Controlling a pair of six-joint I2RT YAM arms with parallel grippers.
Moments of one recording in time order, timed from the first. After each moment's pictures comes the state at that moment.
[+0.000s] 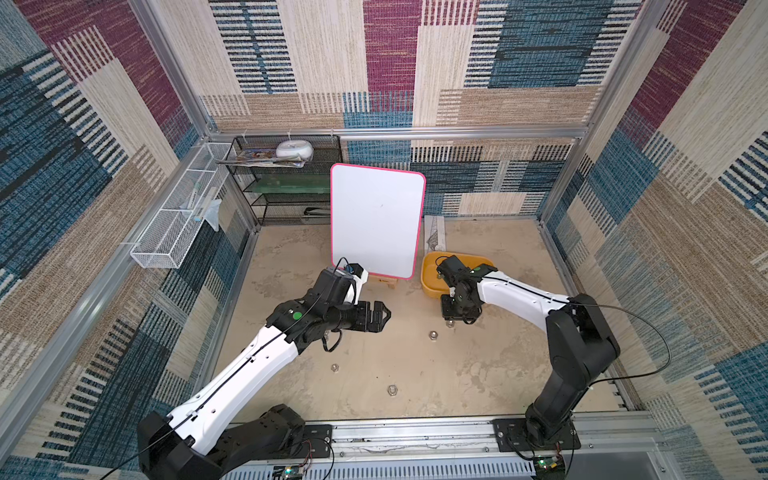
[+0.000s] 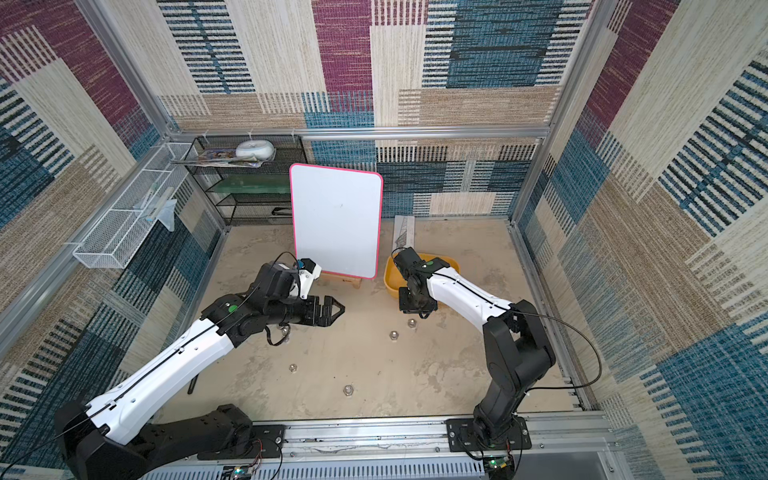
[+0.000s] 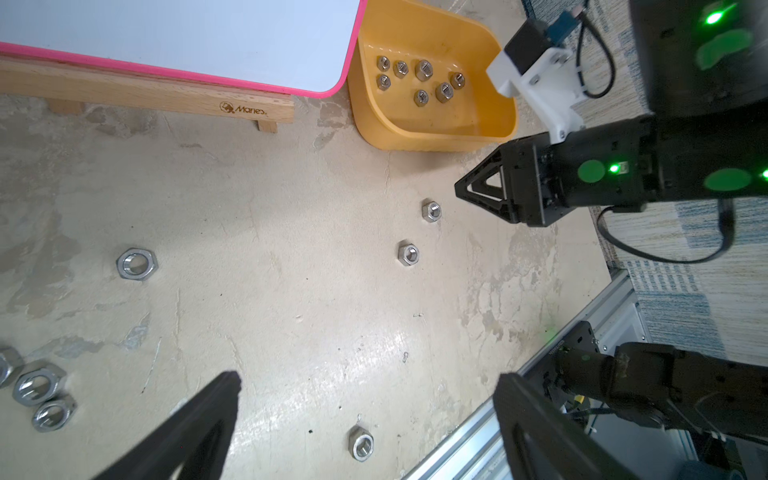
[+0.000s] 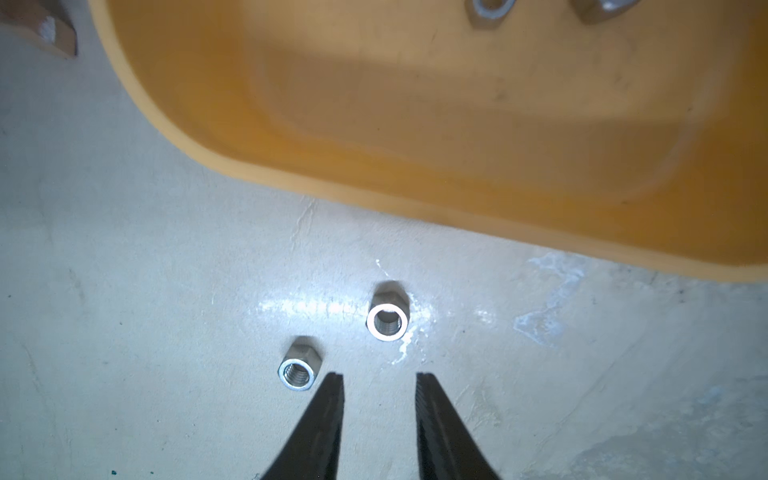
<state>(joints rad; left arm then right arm) -0.58 1.16 1.06 -0.71 0.23 -0.44 0.56 1.69 1.25 -0.90 0.05 0.51</state>
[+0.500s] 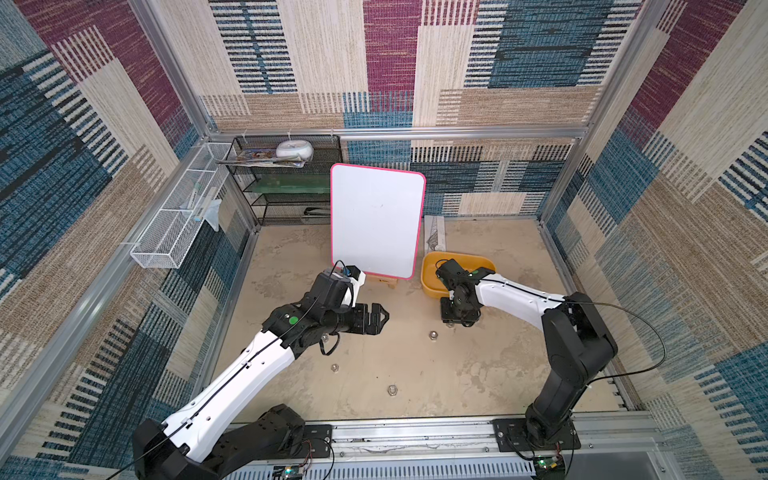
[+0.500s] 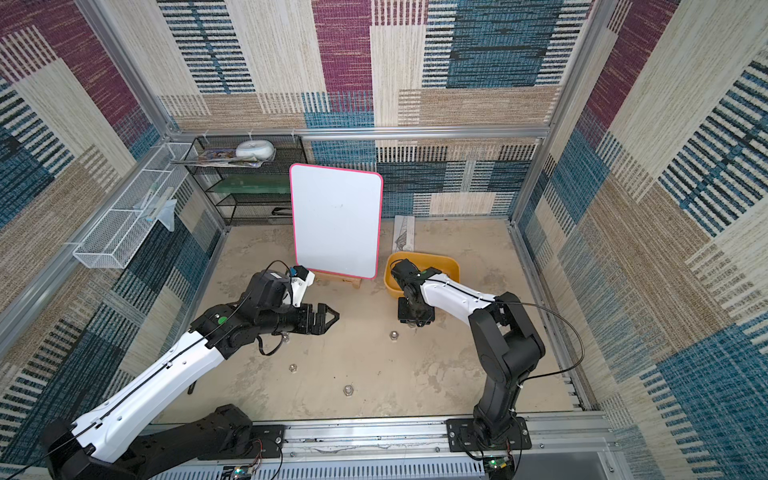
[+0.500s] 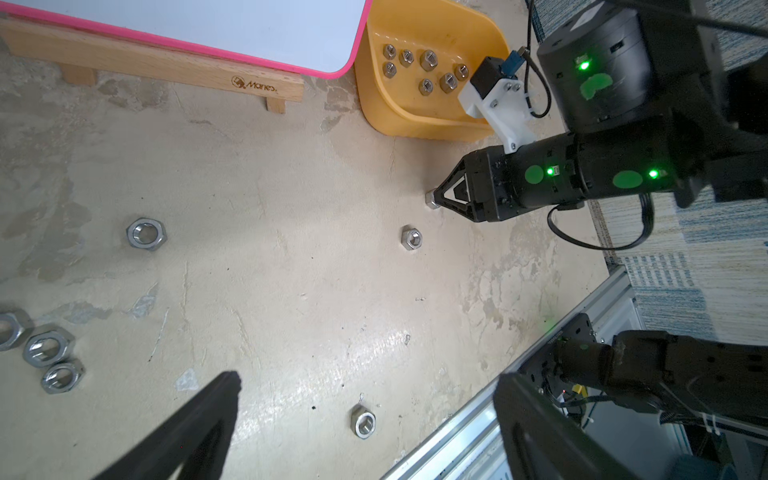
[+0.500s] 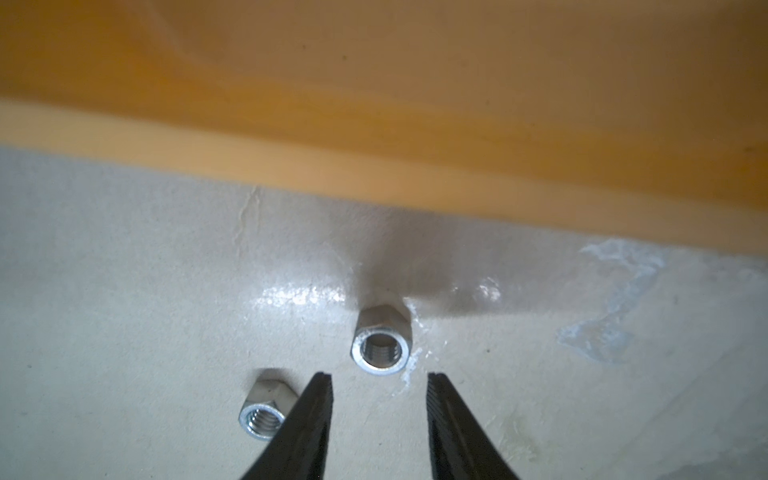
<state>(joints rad) -0.58 1.07 1.00 -0.73 0.23 -0.47 0.57 1.76 1.17 -0.82 0.05 0.59</state>
